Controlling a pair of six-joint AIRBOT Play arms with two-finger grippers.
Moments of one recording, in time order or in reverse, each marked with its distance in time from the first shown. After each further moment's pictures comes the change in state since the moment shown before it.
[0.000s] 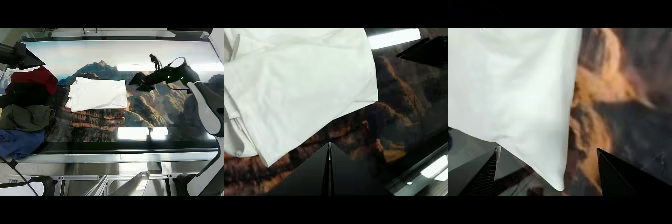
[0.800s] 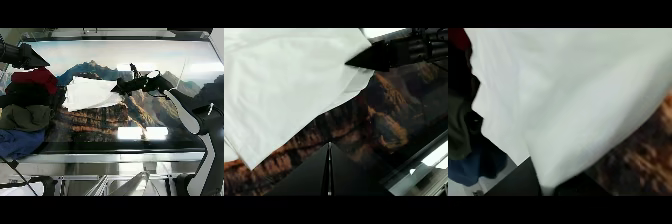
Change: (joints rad) left arm -0.040 0.000 0.000 0.003 -0.012 0.021; right arm 0.160 -0.082 -0.001 0.339 -0.185 -0.092
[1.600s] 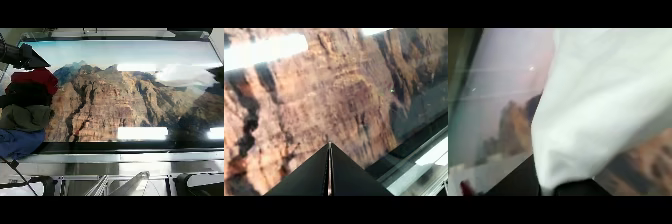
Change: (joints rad) left arm -0.011 0.000 0.000 0.000 -0.007 0.003; right arm -1.004 0.397 -0.163 -0.248 0.135 0.222
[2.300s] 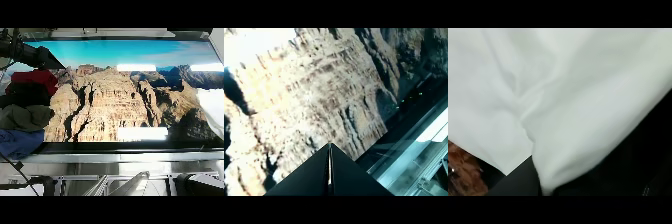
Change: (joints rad) left arm -0.132 0.000 0.000 0.000 0.001 0.034; right arm -0.447 0.300 -0.606 -0.322 -0.182 -0.078
